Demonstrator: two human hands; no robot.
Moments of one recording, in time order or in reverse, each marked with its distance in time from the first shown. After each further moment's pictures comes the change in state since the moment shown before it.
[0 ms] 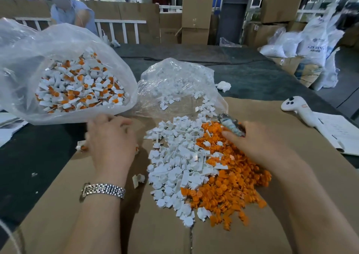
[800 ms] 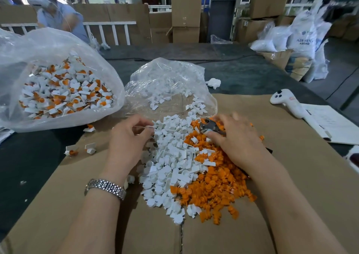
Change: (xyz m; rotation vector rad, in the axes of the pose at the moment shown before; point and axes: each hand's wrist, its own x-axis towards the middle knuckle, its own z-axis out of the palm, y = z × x) left_hand -0.006 0.025 0.018 -0.491 -0.363 -0.007; right_hand -0.020 -0.014 0.006 -0.039 0.079 -0.137
